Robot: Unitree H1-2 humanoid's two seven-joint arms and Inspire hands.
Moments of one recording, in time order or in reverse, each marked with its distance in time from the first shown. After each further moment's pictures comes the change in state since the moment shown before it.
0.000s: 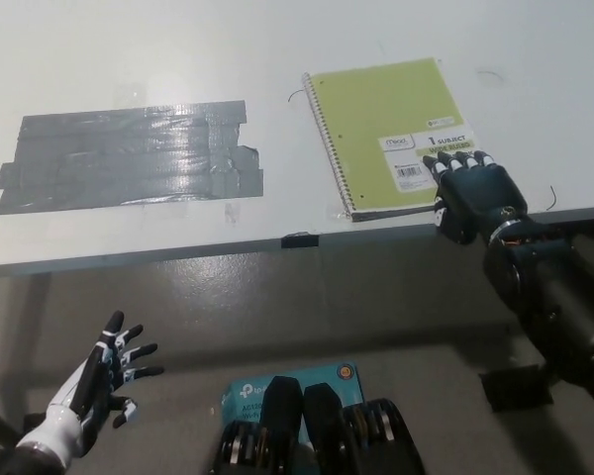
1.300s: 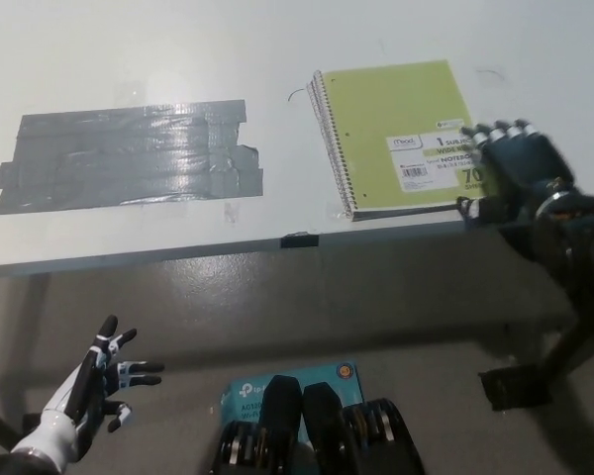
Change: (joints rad) left_arm 0.014 -0.005 0.022 -0.002 0.010 -0.003 0.000; right_arm -0.027 -0.138 -0.031 -0.125 -0.012 -0.025 0.076
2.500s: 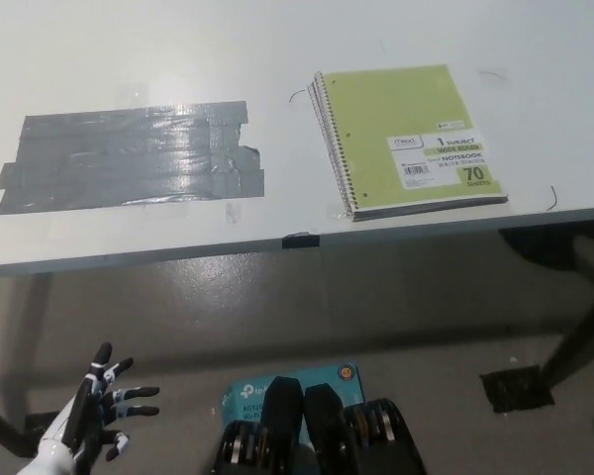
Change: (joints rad) left_arm 0.070 -0.028 0.026 -0.002 0.000 -0.004 0.001; right_arm 0.764 -0.036 -0.872 -0.909 0.261 0.097 0.214
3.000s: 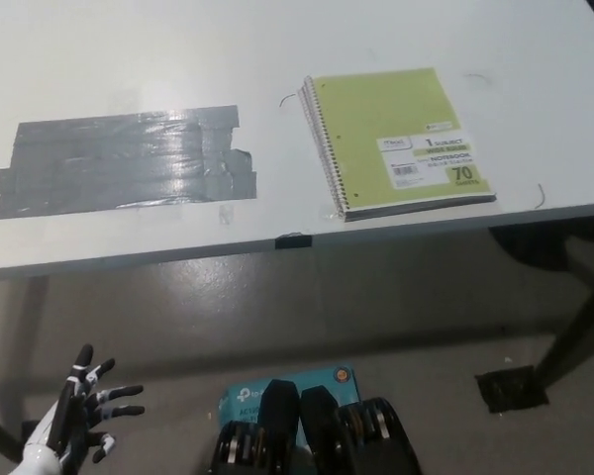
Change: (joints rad) left_arm 0.023 -0.008 0.053 -0.010 -0.001 0.001 0.000; right_arm 0.137 0.282 -0.120 0.393 0.281 -0.060 -0.066
